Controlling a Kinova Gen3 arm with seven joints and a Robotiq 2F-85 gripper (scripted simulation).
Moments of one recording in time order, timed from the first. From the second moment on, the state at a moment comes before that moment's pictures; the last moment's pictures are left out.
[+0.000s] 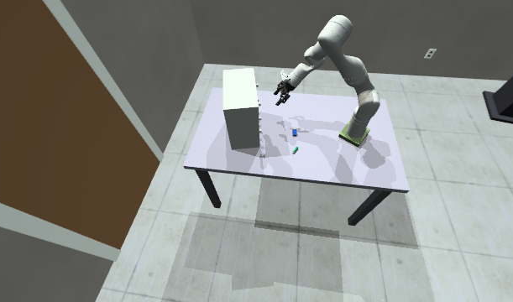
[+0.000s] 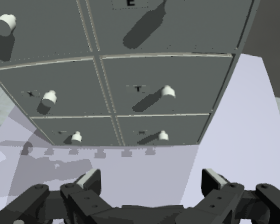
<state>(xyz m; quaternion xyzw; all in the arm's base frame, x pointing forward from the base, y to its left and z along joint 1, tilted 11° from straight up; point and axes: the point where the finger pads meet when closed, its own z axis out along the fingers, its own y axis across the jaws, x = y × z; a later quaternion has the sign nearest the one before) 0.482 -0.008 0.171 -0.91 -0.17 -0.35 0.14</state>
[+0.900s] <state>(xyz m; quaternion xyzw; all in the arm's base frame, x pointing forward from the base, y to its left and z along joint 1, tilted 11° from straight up) 0.475 -0.013 0.185 -0.93 -0.18 -0.29 0.13</state>
